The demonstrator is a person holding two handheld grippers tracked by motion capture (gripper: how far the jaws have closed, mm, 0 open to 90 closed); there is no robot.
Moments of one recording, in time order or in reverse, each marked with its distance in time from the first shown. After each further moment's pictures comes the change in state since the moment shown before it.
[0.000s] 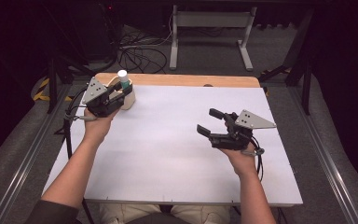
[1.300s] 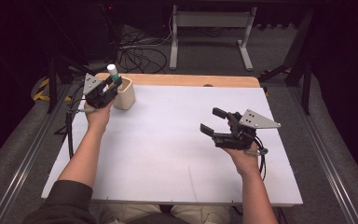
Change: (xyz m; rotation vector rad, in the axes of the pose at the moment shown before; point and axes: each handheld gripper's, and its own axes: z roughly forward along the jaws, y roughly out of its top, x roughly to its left) left arm 0.056 -0.042 0.037 0.000 0.195 -0.090; right arm -0.004 0.001 -0.007 -0.012 -0.004 0.005
